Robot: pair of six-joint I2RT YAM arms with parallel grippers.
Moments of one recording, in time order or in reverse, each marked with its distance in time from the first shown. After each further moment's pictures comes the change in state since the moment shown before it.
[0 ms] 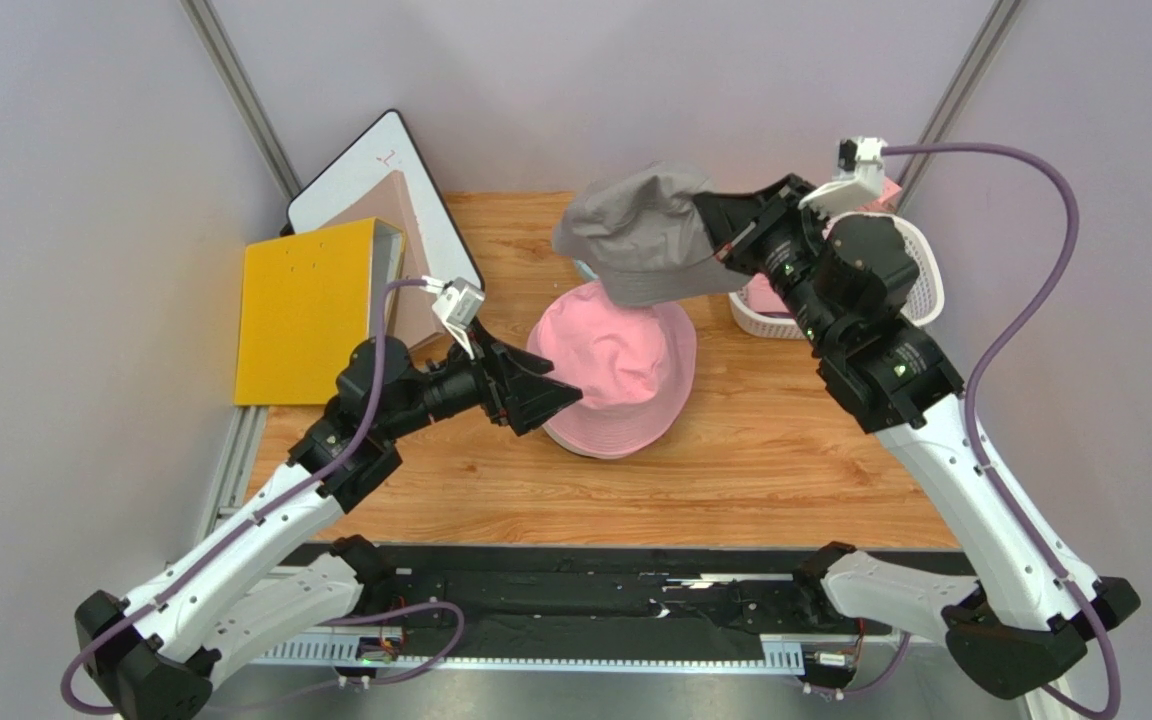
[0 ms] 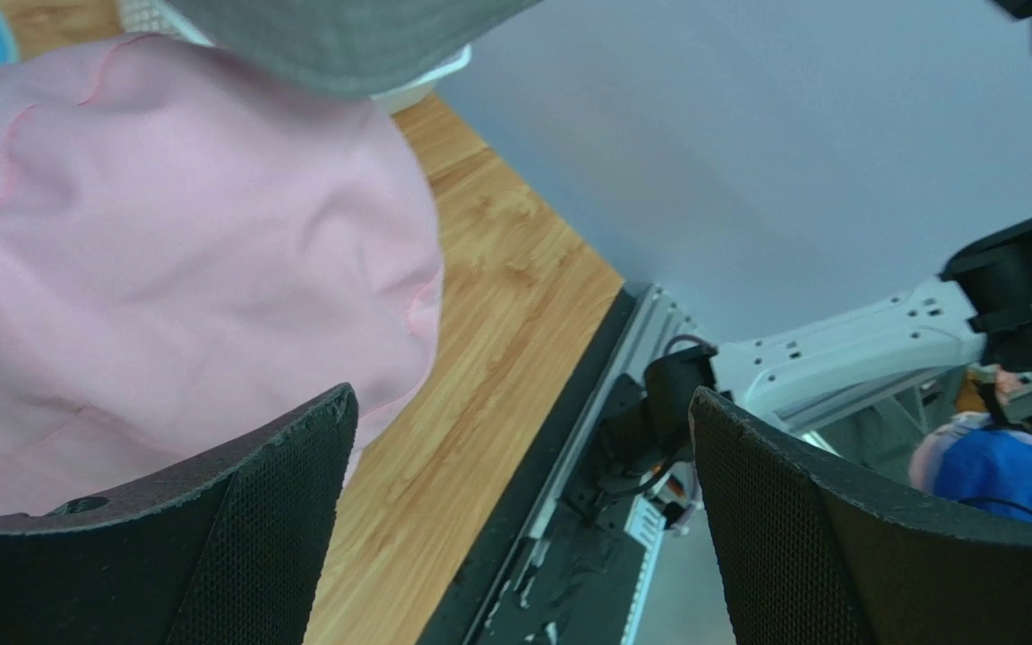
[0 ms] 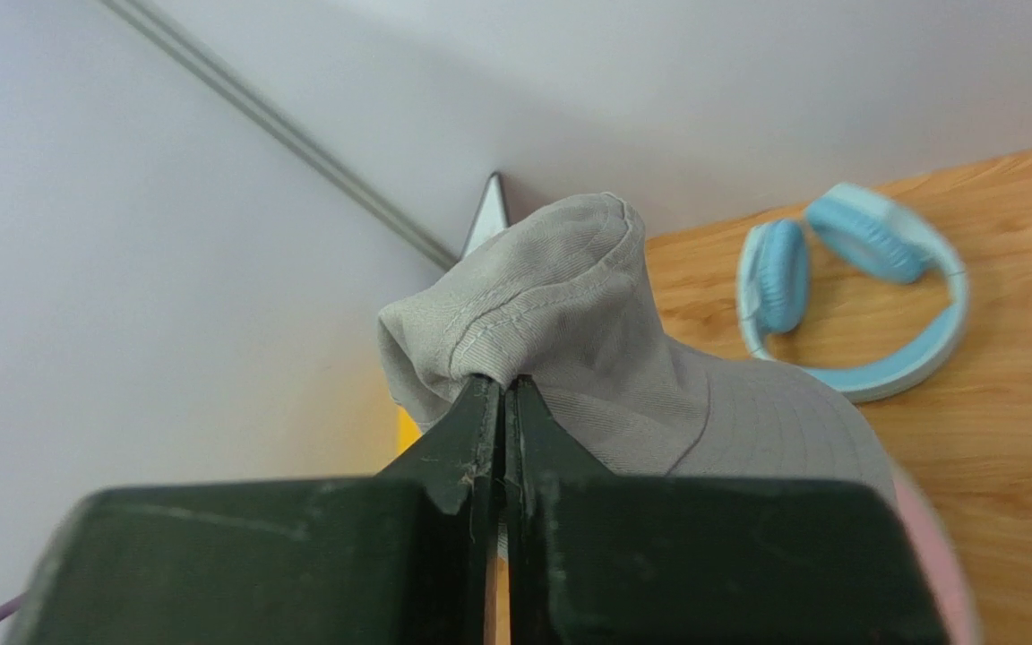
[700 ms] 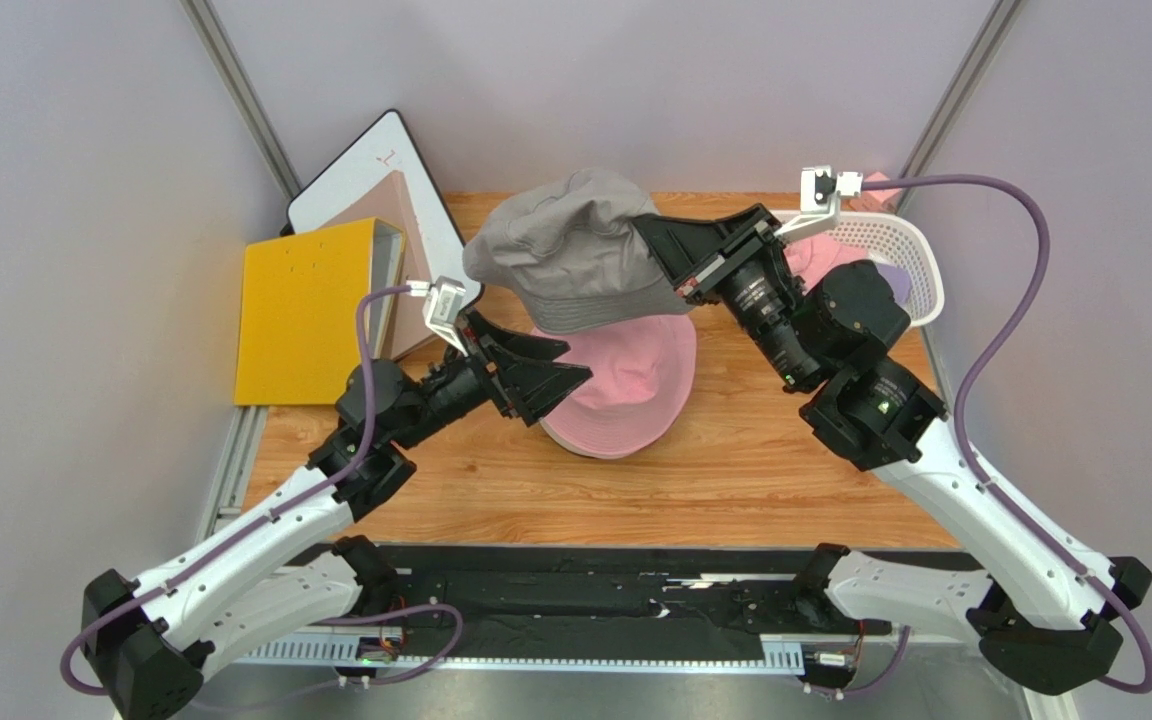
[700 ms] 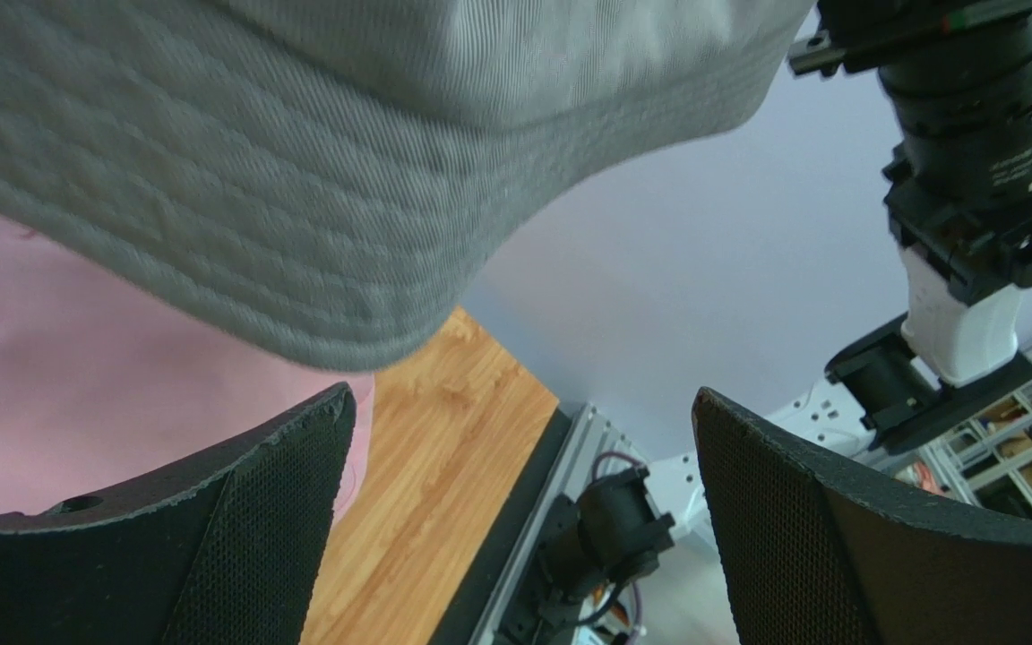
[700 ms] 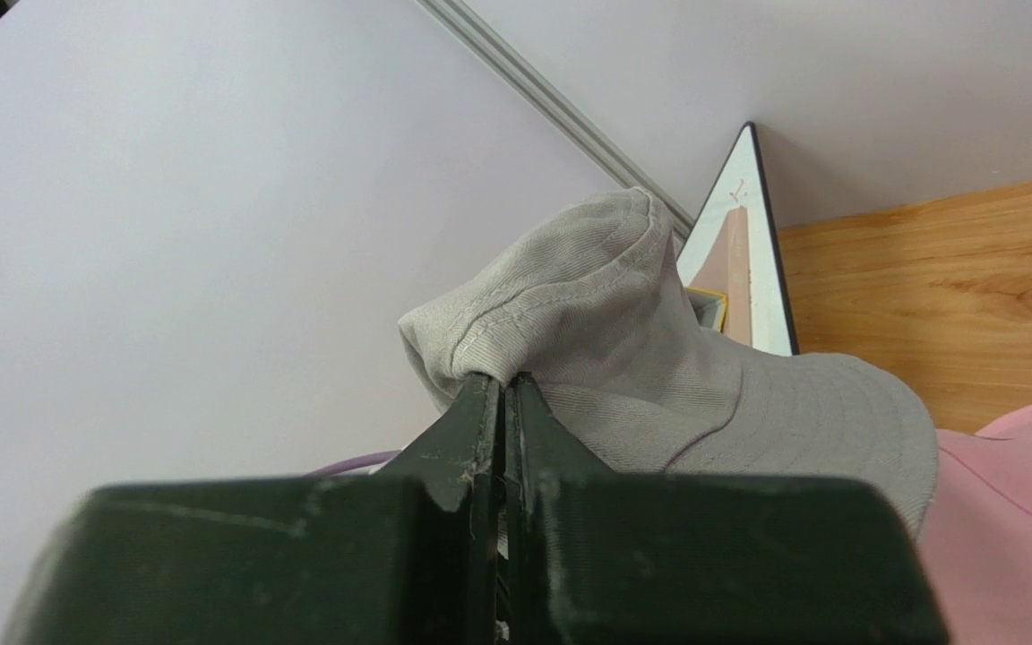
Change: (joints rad) left arm -0.097 0.012 -0.103 0.368 -0.130 -0.169; right arm 0.275 -0.061 -0.098 0.222 0.032 0.148
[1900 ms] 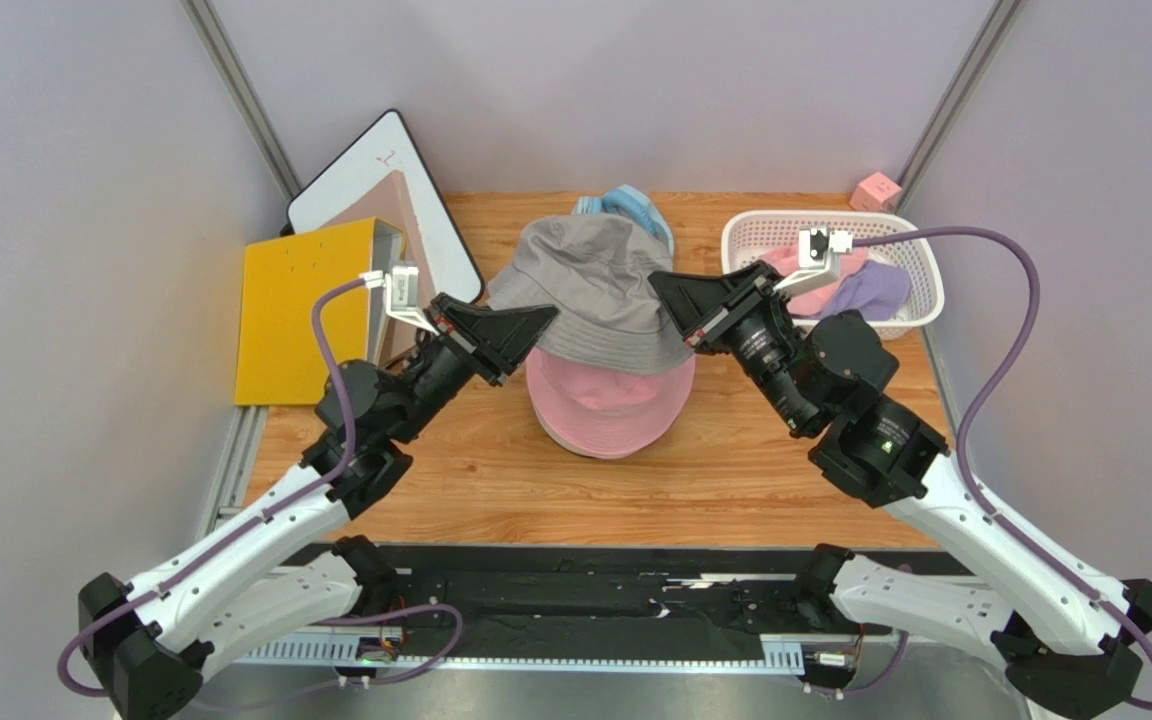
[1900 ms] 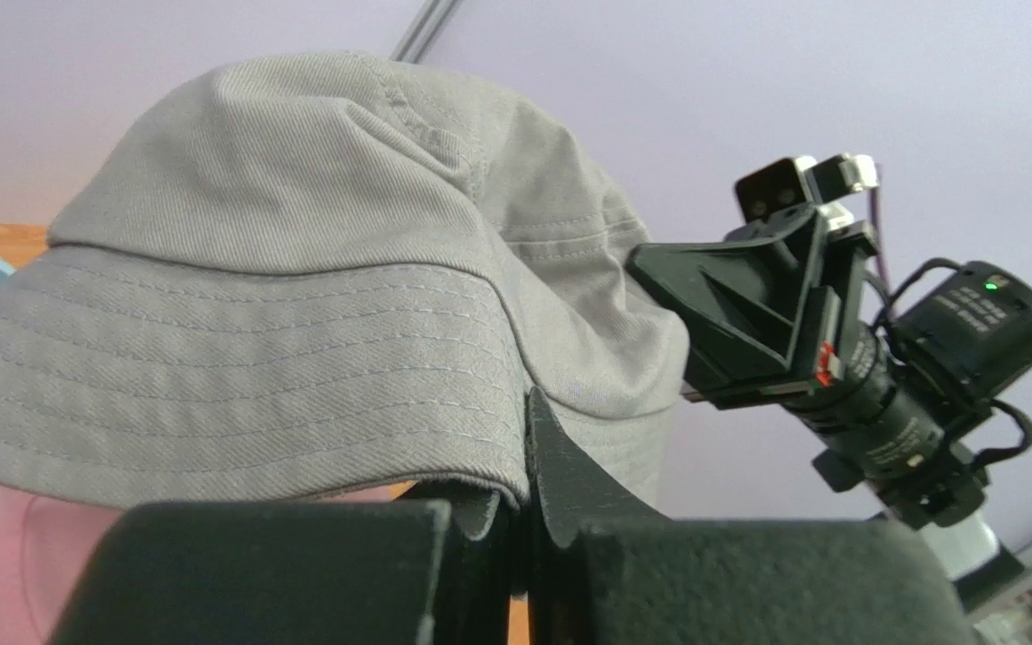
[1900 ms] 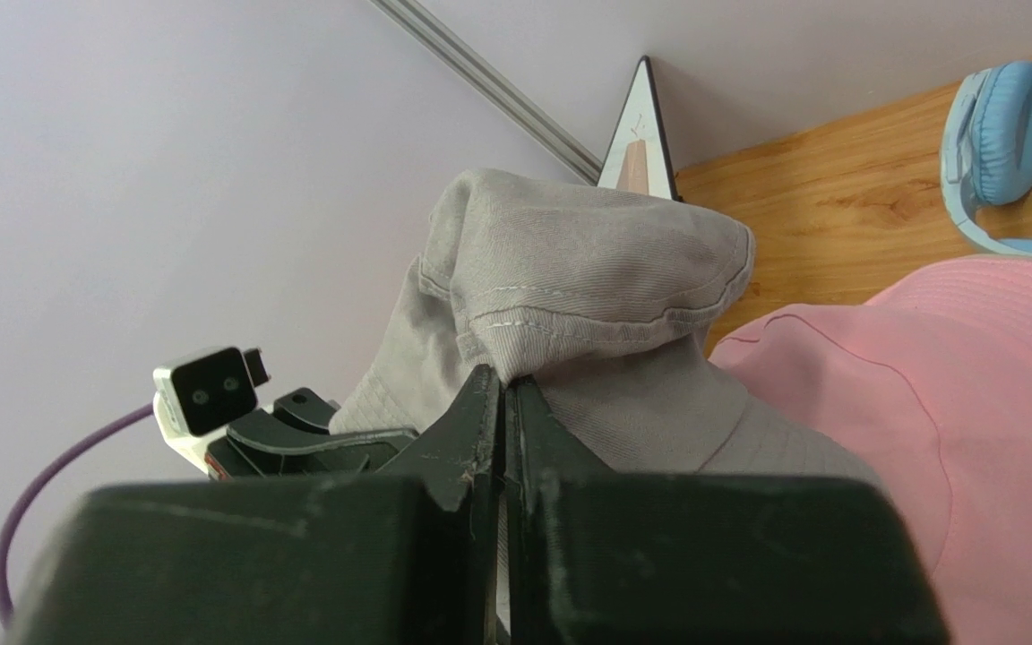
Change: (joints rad) left arm 0.000 -0.013 0.027 0.154 -0.219 -0.006; right arm 0.049 -0.147 -0.231 -0.032 0.093 0.007
